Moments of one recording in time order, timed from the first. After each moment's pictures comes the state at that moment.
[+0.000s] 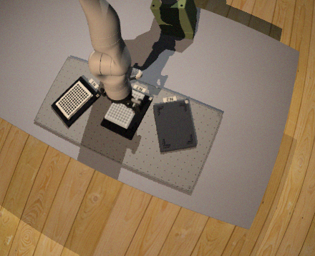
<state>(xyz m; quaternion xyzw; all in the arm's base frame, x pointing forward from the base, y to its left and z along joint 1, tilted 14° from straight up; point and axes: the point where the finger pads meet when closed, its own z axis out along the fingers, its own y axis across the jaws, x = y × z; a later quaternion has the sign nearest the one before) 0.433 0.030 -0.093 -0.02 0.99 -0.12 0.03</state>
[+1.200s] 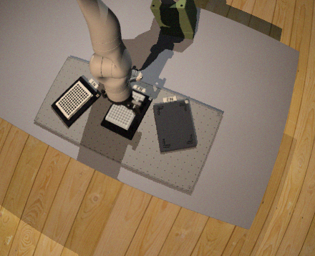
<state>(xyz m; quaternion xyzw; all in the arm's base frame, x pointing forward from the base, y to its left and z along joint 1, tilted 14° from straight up) 0.433 0.026 -0.107 -0.02 0.99 -0.12 0.03</state>
